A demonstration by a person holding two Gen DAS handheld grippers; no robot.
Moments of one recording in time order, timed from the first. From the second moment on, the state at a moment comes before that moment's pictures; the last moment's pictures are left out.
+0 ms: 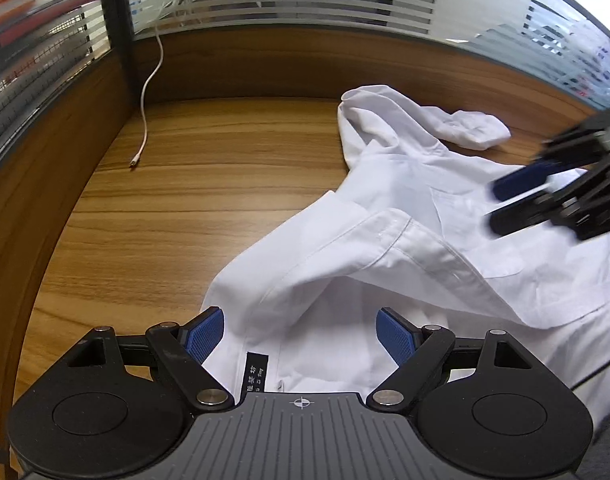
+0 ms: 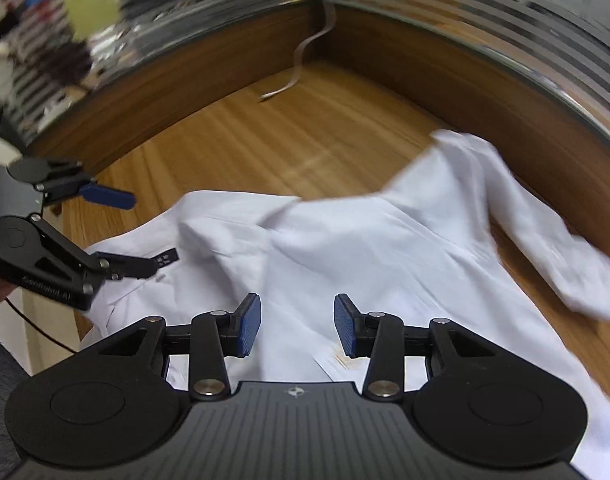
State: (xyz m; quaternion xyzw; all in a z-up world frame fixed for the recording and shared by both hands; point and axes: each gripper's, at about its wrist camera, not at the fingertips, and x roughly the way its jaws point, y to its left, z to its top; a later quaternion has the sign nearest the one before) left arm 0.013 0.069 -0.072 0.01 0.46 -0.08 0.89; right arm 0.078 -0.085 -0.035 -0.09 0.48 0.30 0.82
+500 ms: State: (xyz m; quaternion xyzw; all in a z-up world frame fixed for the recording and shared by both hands) left arm 0.022 0.046 -0.097 -0.01 0.47 -0.19 0.86; right arm 0.098 -0.039 -0.051 -0.11 0.48 0.34 0.80
